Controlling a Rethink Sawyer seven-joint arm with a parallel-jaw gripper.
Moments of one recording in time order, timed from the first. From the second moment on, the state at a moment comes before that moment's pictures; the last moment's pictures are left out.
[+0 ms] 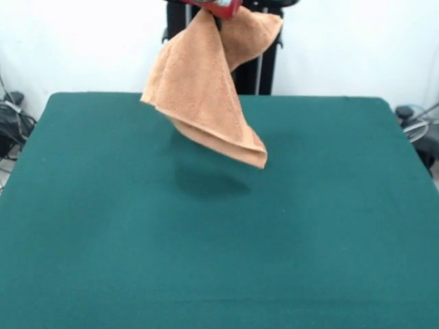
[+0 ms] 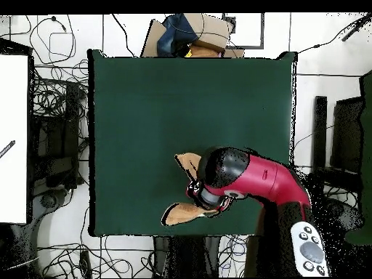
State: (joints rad) arm -0.39 -0.80 0.00 1.78 -0.12 1.18 1.89
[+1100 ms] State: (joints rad) arm -0.34 -0.56 0.00 1.49 -0.16 1.03 1.89
